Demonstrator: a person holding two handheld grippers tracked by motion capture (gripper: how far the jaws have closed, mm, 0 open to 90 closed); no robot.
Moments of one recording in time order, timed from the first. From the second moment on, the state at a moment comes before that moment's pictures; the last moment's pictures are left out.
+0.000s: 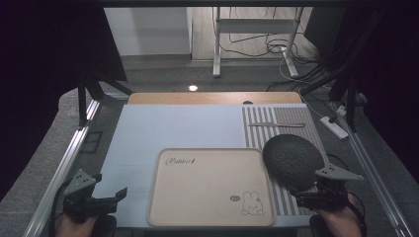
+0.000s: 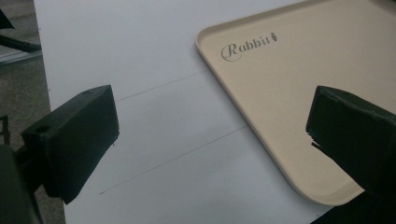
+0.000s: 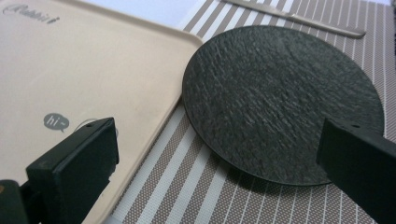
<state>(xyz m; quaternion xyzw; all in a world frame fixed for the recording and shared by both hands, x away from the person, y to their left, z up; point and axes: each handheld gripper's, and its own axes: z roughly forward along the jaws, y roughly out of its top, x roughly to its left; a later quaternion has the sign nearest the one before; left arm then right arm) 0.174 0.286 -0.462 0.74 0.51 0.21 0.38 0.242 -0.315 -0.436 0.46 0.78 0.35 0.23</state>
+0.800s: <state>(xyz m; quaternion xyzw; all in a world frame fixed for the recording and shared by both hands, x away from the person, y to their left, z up) 0.174 0.287 -0.462 0.74 0.51 0.20 0.38 0.245 -0.311 -0.438 0.45 0.80 0.33 0.22</state>
